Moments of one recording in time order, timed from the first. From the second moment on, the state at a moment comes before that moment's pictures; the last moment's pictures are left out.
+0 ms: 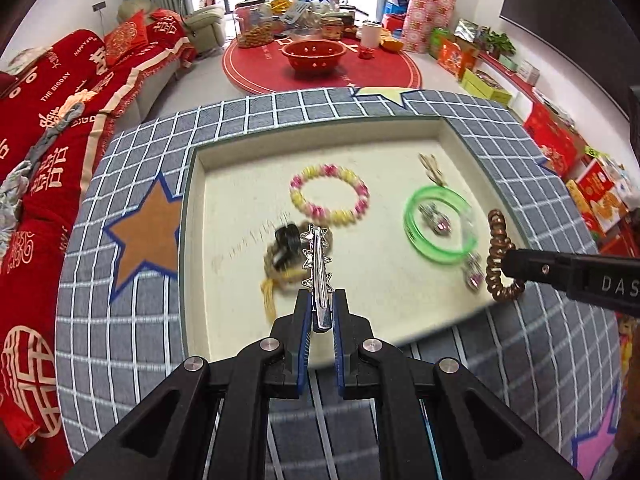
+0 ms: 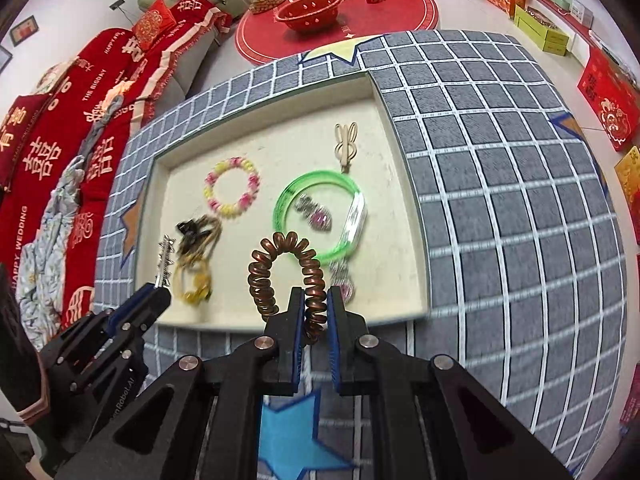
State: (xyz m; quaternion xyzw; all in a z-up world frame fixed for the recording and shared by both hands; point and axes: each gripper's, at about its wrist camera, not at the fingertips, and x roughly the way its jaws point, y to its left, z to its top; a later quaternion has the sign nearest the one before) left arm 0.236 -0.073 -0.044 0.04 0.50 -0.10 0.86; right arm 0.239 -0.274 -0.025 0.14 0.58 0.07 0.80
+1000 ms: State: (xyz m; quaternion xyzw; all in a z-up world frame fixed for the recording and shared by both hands) left arm 0.247 -0.074 -0.055 0.06 0.50 -0.05 0.86; right arm 0.250 -0.284 -0.041 0.17 0.58 0.07 0.79
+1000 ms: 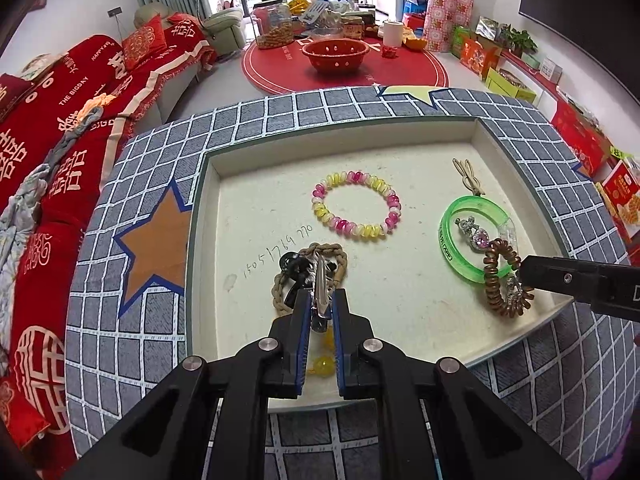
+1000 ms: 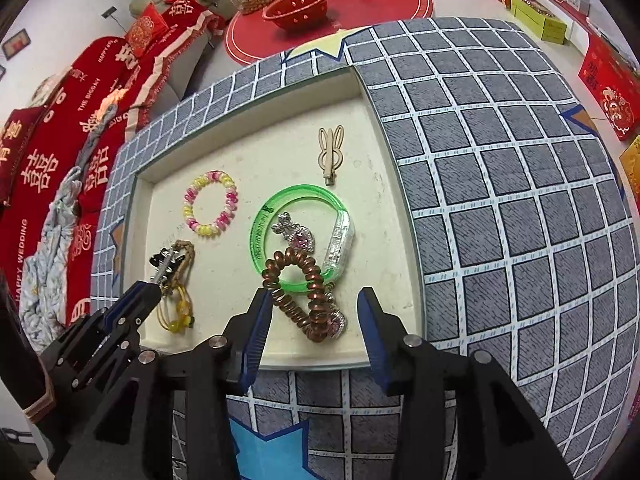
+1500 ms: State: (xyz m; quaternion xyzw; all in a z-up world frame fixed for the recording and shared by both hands) left arm 0.194 -0.047 -0.039 0.02 0.45 -0.02 0.89; right arm 0.181 -0.287 -0.025 0.16 0.47 0.05 0.86
